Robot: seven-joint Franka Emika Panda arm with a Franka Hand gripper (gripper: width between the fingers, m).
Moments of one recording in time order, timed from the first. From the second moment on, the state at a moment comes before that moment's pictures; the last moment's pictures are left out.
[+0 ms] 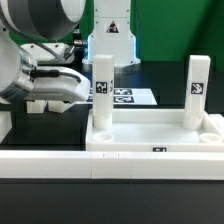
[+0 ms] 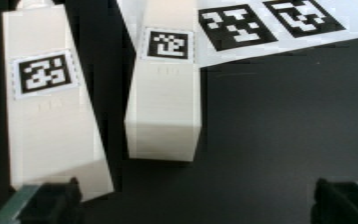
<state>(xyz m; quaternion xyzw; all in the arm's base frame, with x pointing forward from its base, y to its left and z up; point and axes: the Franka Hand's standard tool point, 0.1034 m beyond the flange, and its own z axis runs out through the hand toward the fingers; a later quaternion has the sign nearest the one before) 0.452 -0.148 0.023 -0.87 0.14 0.45 0.13</state>
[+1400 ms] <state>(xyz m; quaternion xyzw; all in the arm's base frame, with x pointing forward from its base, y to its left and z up) 0.420 -0.145 0.009 -0.86 0.16 0.46 0.13</state>
